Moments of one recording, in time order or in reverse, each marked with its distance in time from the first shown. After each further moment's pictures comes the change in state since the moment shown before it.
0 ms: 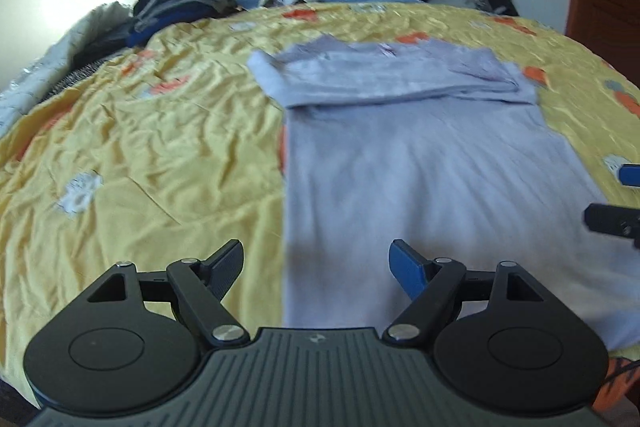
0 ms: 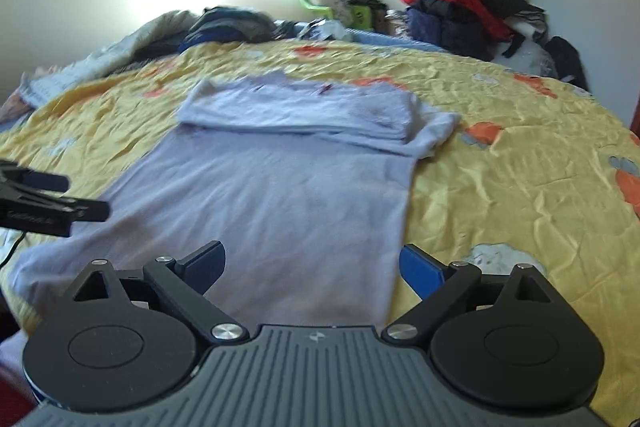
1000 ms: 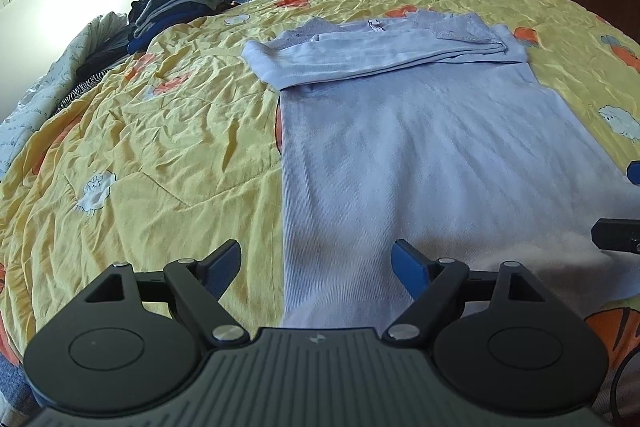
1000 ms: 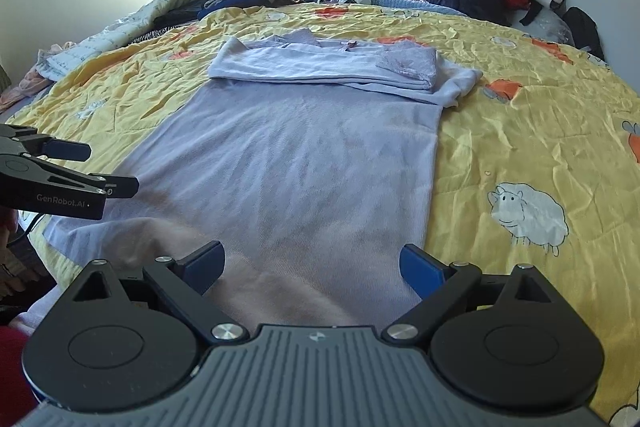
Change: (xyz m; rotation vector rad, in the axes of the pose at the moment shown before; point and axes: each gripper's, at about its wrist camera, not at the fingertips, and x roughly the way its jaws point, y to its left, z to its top) left arm -0.015 -0.014 -0.009 0.086 0.045 0.066; right arm -0.022 0.006 -0.016 0.059 0.086 0.052
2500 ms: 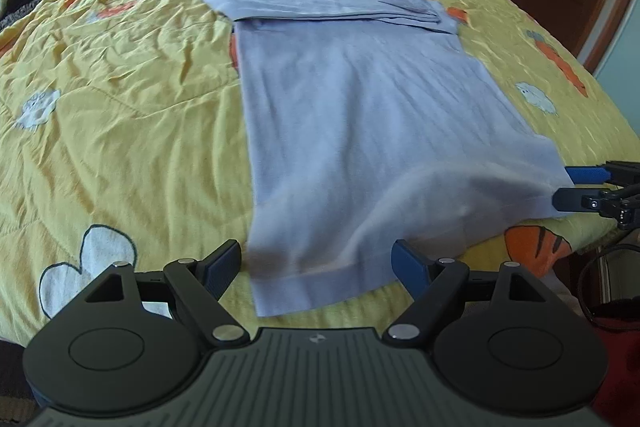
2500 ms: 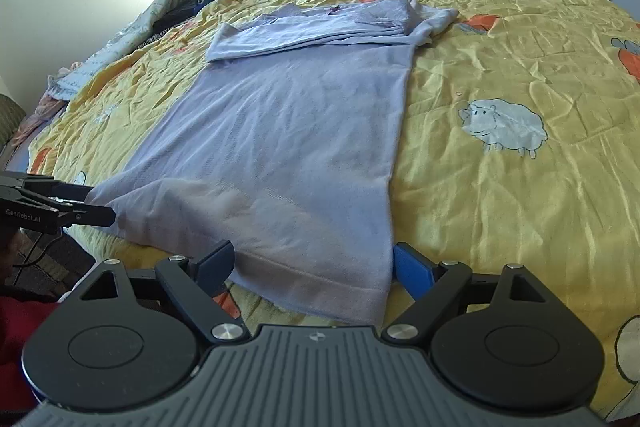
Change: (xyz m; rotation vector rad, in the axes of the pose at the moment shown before) left arm -0.019 0.041 -0.037 -0.052 0.125 -0.346; right arm -0.029 -0.029 -0.032 0.138 0.082 0.101
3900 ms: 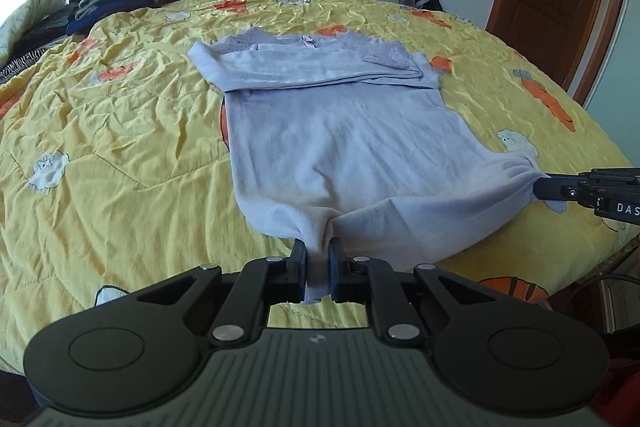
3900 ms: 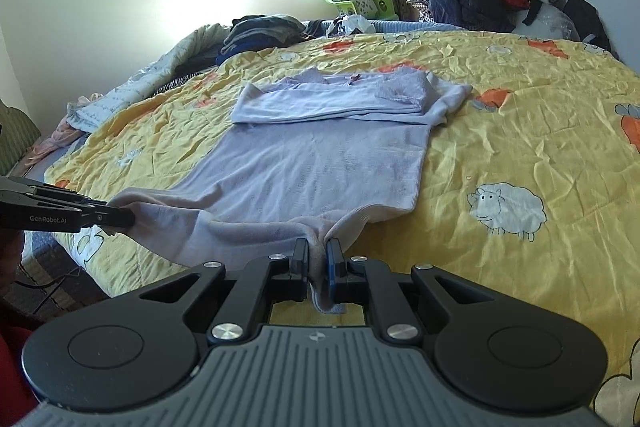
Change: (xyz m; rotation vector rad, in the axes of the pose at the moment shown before) left arm -0.027 -0.021 0.023 0.018 -0.140 0.029; right arm -0.026 0.009 0.022 -0.045 -0.178 0.028
